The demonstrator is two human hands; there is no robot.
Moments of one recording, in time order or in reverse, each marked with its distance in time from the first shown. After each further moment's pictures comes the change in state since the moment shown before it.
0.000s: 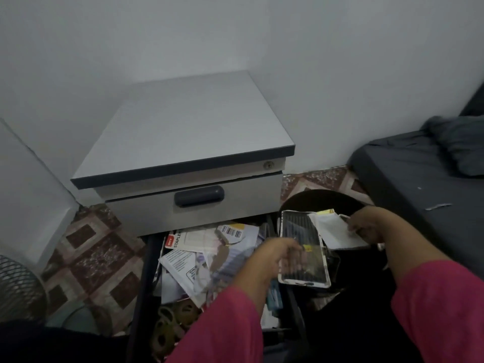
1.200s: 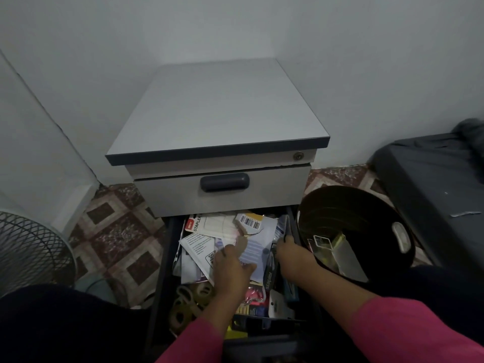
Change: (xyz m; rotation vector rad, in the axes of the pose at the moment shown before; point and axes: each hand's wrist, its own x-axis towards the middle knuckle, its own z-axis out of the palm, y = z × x) left_hand -0.015 -0.090 -0.114 0.770 0.840 0.383; right_hand -0.021 -0.022 0.207 -0.922 0.177 -0.675
